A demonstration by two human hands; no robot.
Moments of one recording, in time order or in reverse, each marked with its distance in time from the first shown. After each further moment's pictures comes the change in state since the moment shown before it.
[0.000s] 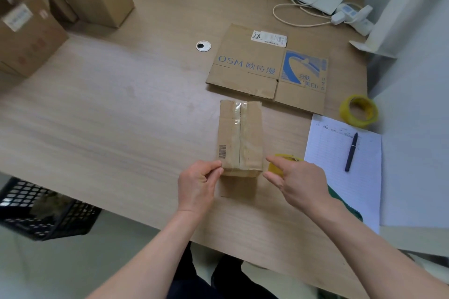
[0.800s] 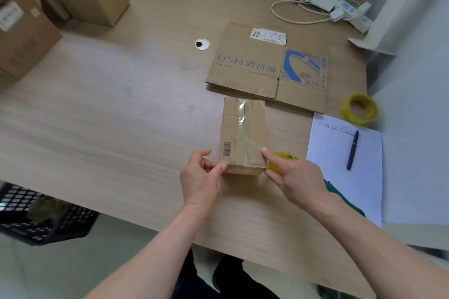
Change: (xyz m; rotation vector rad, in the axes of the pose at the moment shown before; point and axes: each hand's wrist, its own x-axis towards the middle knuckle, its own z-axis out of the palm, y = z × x) left_hand 0.018 0.003 0.004 -0.232 0.034 -0.365; right_hand 0.014 -0.001 0.012 -0.079 -0.076 -0.019
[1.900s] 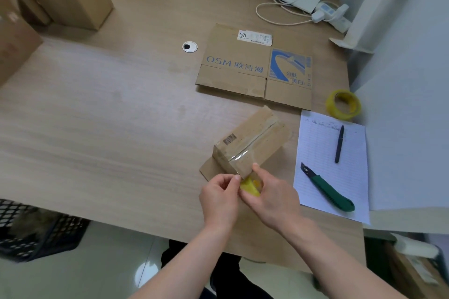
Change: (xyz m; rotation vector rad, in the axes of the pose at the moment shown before) left_hand -0.055 0.019 0.027 -0.143 -0.118 -0.256; right_hand -0.038 -0.060 0.019 0.339 0.100 0.286
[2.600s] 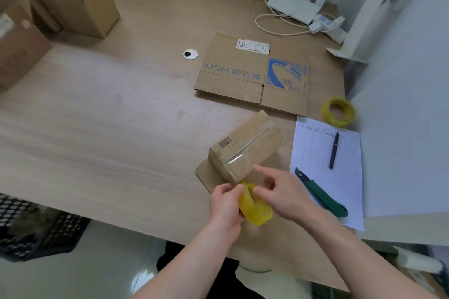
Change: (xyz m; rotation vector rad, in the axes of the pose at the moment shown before) left_hand -0.014 -0.001 0.030 -0.505 -0.119 -0.487; right_hand 0.015 0.030 -0.045 0.225 -0.233 0.011
